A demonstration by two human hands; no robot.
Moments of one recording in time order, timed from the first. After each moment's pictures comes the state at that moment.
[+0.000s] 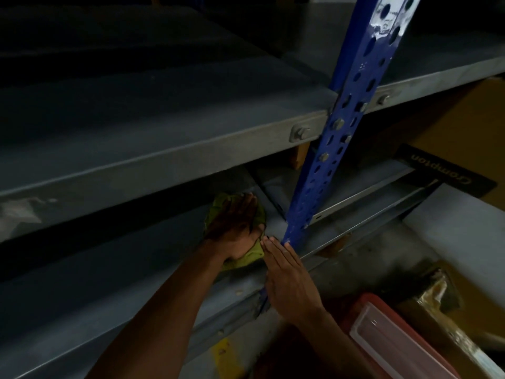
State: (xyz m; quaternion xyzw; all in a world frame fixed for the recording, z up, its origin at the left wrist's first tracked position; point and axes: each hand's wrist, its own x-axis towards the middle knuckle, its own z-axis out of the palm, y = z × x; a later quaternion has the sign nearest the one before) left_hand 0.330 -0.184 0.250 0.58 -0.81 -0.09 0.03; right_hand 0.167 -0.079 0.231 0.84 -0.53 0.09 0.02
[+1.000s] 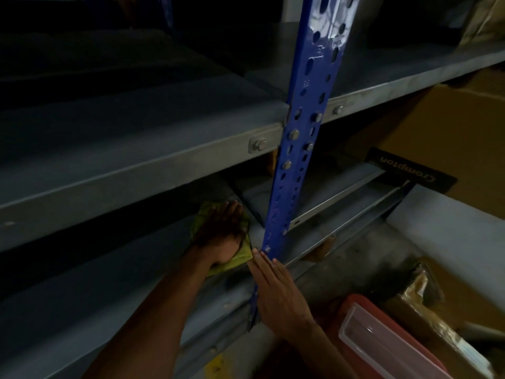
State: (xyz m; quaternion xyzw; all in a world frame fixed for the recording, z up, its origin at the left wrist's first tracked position) left_hand 0.313 -0.196 0.257 0.58 -0.82 -0.07 0.00; right_hand 0.150 -0.068 0.215 0.84 -0.54 0.05 0.01
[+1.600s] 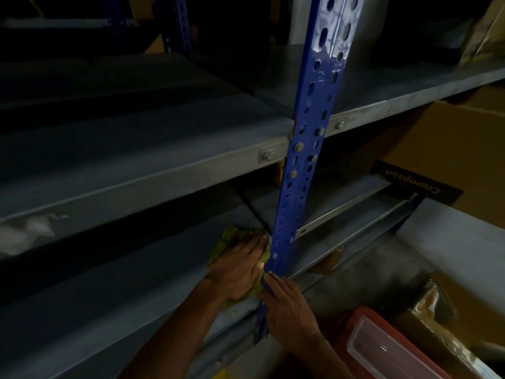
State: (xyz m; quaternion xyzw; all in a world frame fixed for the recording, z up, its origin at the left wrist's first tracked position) left_hand 0.307 -0.138 0.250 0.47 -0.88 -0.02 0.06; right_hand 0.142 -0.057 0.199 0.86 -0.51 0.08 -0.01
